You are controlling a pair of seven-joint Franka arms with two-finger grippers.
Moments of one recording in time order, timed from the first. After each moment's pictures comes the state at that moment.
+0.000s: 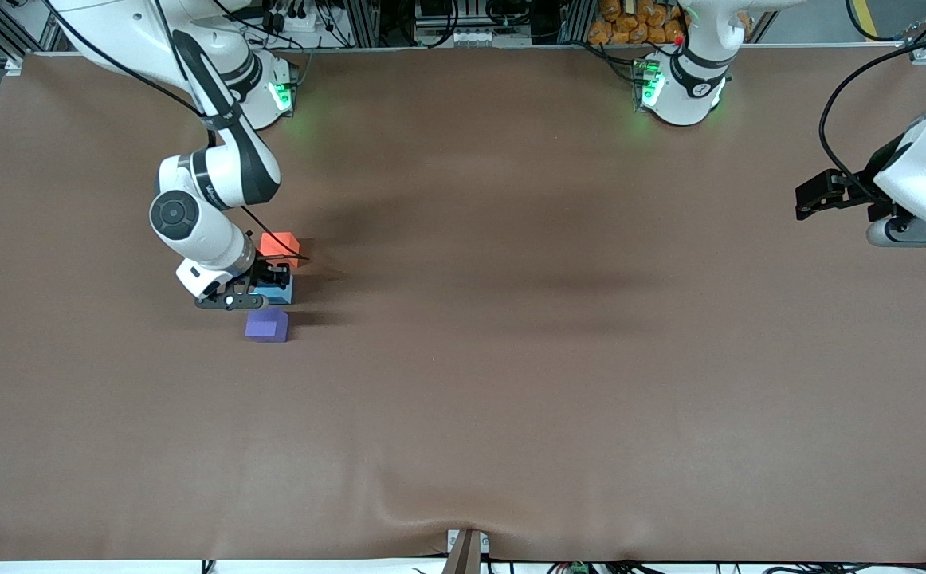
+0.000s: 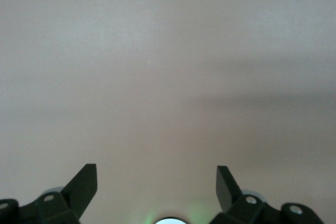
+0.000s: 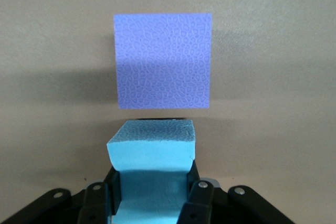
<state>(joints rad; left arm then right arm) 0.01 0.04 -0.10 -1.57 0.03 1.51 -0.05 0.22 0.27 0.01 -2.32 0.02 2.53 0.22</state>
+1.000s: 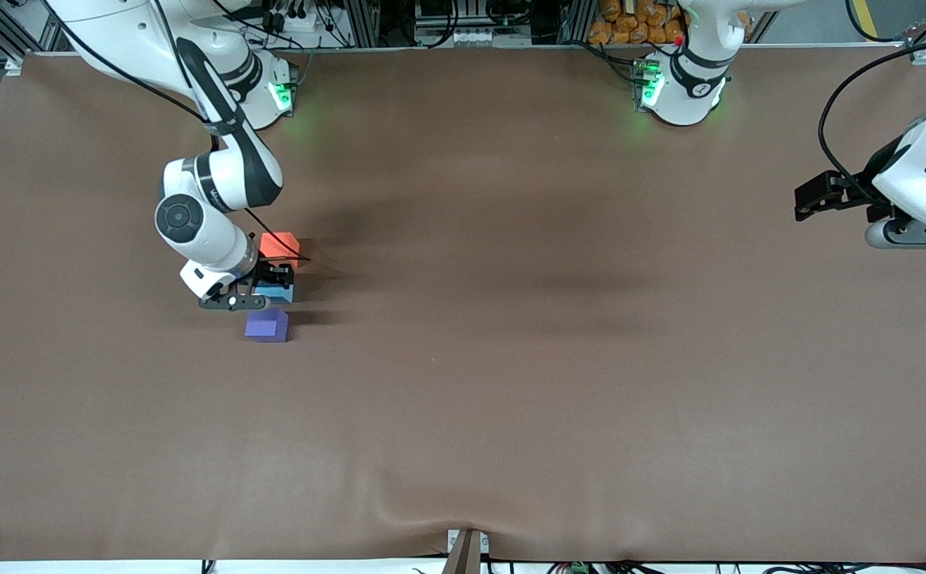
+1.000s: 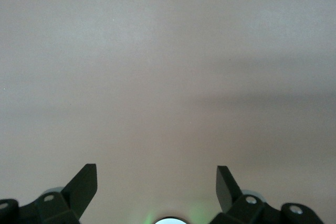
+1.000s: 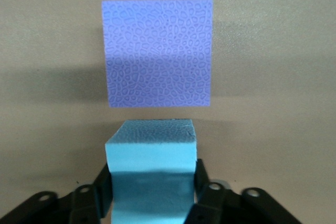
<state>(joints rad) 0.01 0.04 -0.10 -1.57 0.03 1.51 -0.05 0.22 0.29 0.01 -2.32 0.02 2.54 0.22</state>
